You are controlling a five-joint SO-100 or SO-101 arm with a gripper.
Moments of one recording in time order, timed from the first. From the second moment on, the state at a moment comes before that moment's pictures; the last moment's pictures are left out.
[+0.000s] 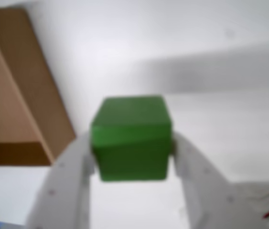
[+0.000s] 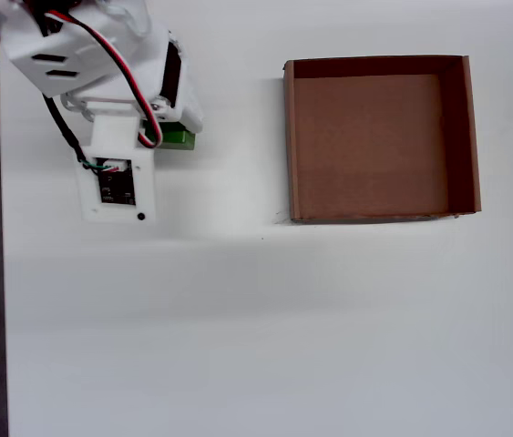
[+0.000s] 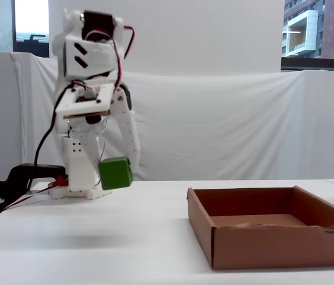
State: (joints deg) arm -21.3 108.3 107.2 68.7 -43.8
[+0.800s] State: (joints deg) arm -41.1 88.4 80.2 79.5 -34.8
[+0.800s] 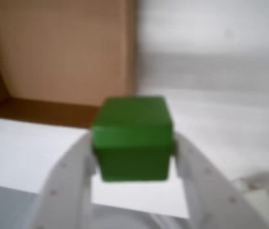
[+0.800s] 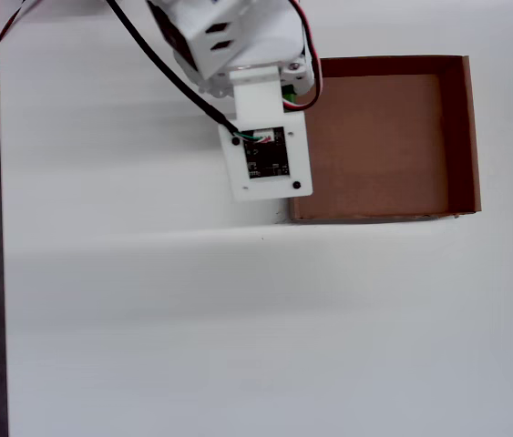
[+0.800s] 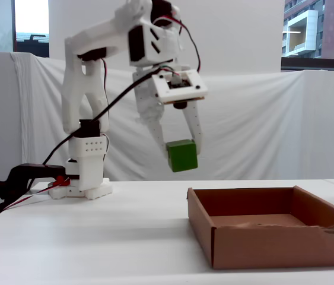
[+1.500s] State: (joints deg) arm -45.4 66.5 62.4 79.8 -34.8
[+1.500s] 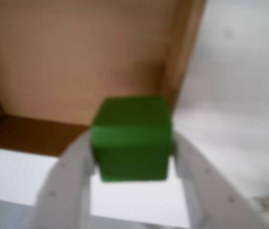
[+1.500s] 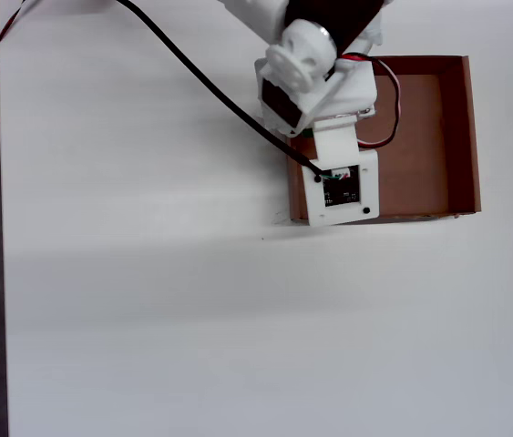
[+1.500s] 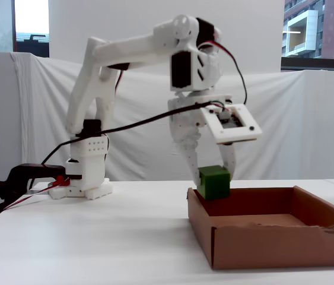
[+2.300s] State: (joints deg) arm -46.2 61.3 58.9 75.3 -34.8
